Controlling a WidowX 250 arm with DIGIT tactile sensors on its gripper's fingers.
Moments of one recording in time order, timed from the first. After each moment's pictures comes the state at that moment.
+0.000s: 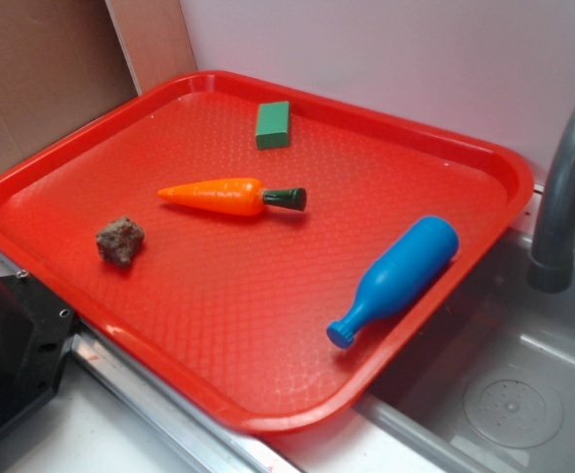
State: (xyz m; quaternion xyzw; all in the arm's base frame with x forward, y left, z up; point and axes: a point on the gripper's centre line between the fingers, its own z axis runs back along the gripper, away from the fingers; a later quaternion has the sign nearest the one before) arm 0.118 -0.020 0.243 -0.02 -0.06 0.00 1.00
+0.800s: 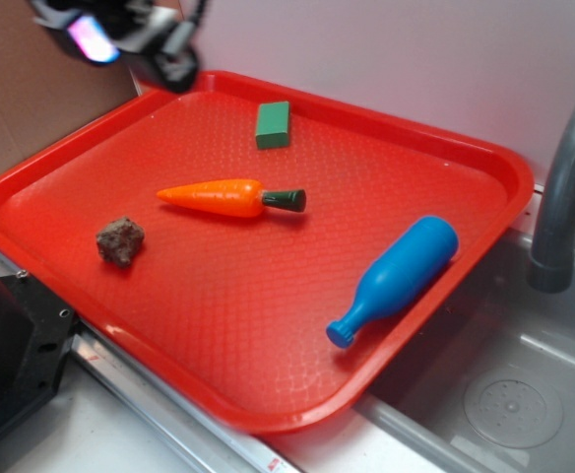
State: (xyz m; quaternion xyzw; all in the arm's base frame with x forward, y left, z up) arm 0.172 -0.092 0.168 -0.05 -0.16 -0.01 0.99
